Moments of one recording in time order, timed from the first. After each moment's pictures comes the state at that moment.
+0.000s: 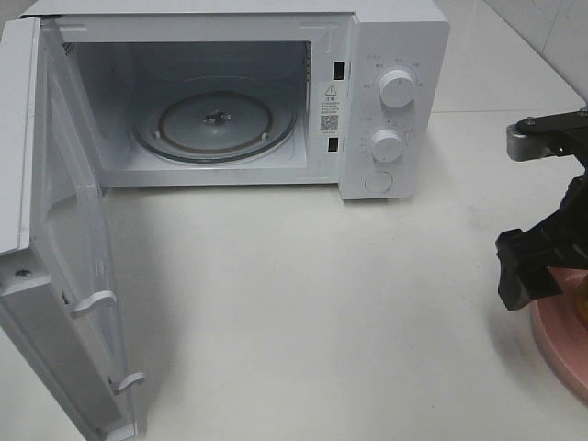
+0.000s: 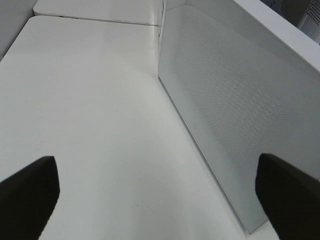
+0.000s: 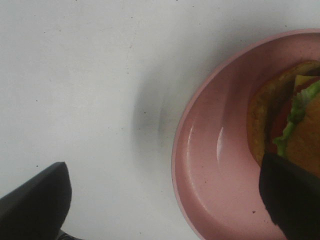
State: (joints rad) left arm 0.00 -0.01 -0.52 -0.09 1.07 -0.02; right arm 0.26 1.39 -0.74 -0.10 0.77 0.12
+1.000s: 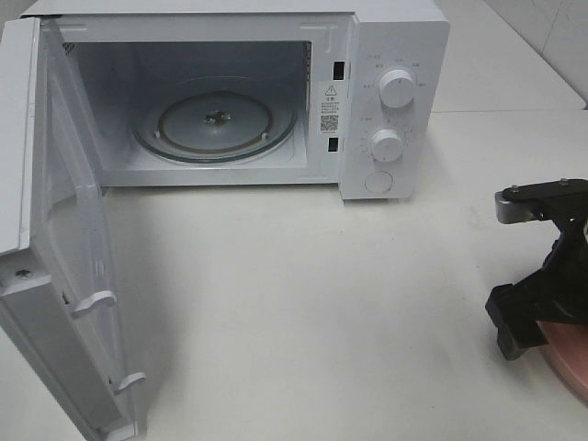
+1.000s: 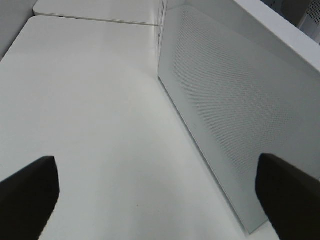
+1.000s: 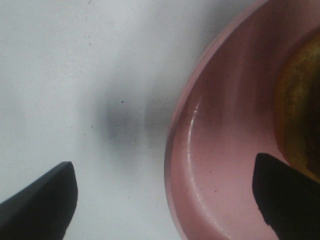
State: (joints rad) left arm 0.00 -0.01 -0.52 -0.09 1.07 -0.02; right arm 0.23 1.58 -0.63 -0.14 0.59 0.20
